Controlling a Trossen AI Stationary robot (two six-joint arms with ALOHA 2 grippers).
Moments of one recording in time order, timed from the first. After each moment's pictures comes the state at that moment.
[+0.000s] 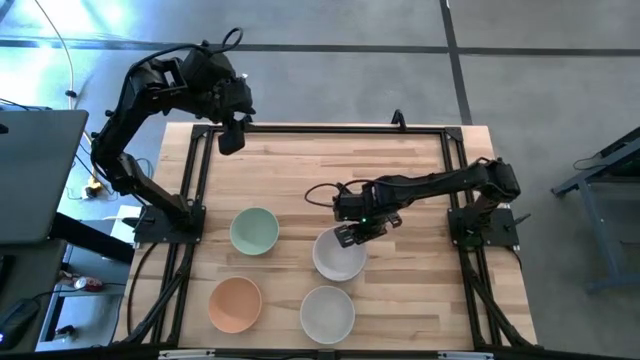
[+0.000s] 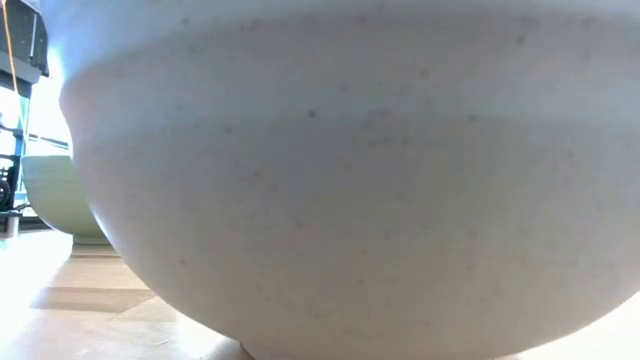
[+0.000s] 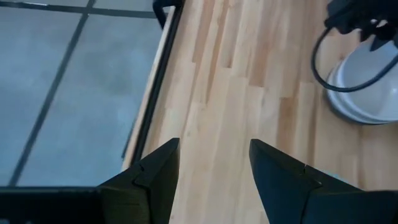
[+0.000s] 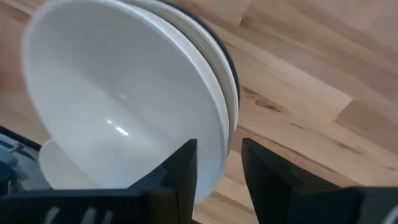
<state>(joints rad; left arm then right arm) 0.62 1.51 2.19 -1.57 0.06 0.33 0.11 1.76 1.52 -1.13 -0.23 1.25</state>
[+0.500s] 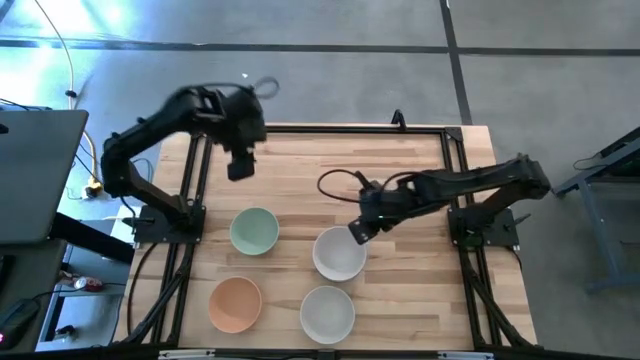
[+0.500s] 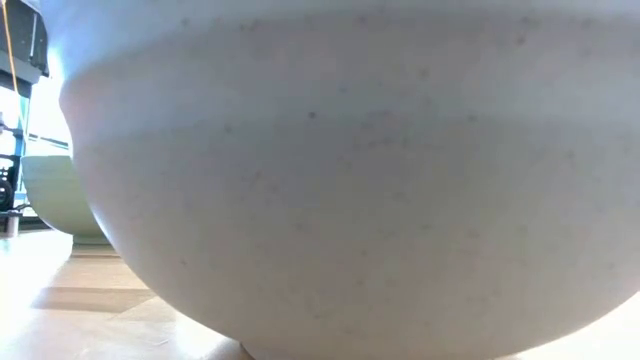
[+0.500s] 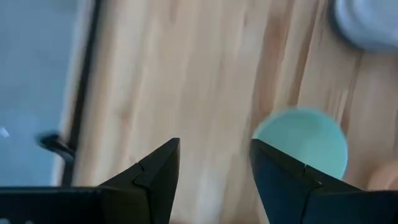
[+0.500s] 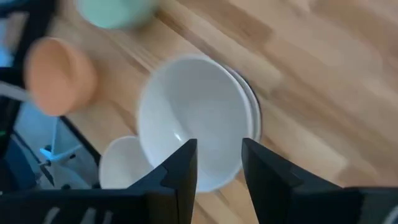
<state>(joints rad) 0.52 1.46 1.78 -1.57 0.01 0.22 0.21 1.52 1.53 -1.06 0.06 1.16</state>
